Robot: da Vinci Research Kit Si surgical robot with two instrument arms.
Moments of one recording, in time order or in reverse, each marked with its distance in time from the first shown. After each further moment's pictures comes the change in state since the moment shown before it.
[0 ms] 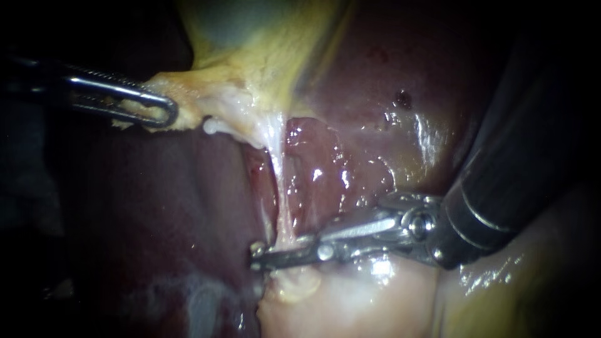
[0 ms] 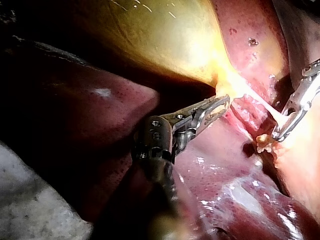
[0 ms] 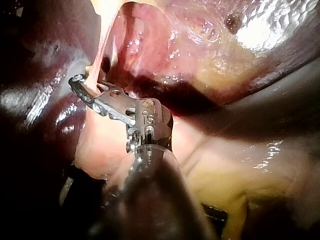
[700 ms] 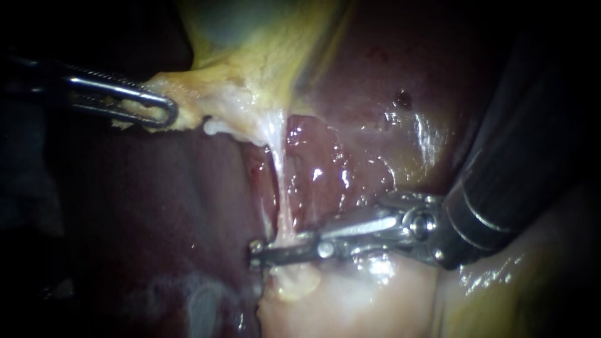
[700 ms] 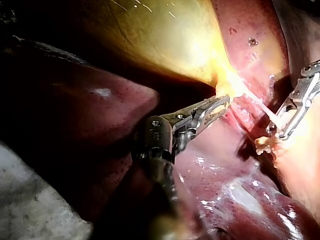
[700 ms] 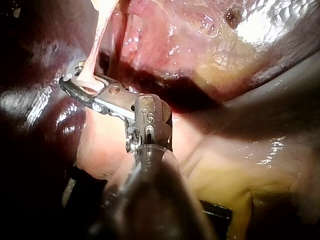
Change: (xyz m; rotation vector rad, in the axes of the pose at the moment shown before) right arm 0.000 0.000 0.001 0.059 0.070 -0.003; left arm 0.000 0.000 0.000 0.000 0.000 0.000
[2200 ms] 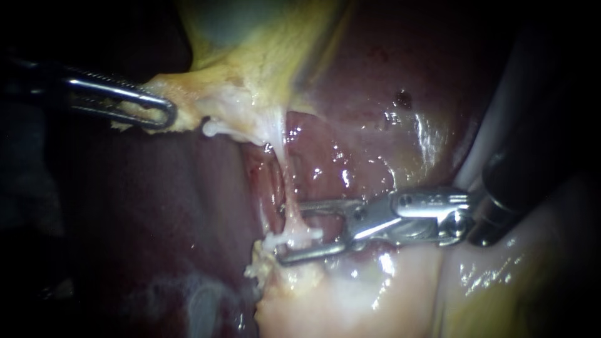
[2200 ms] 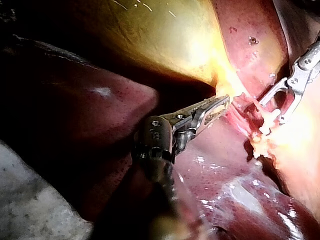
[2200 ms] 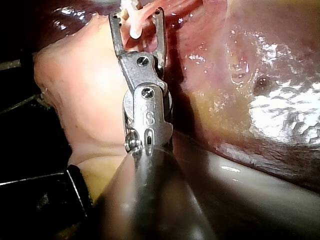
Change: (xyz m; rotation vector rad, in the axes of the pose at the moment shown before) right arm -0.002 0.004 -0.005 -0.021 0.013 -0.668; left arm 0.000 0.000 0.000 0.001 0.000 0.001
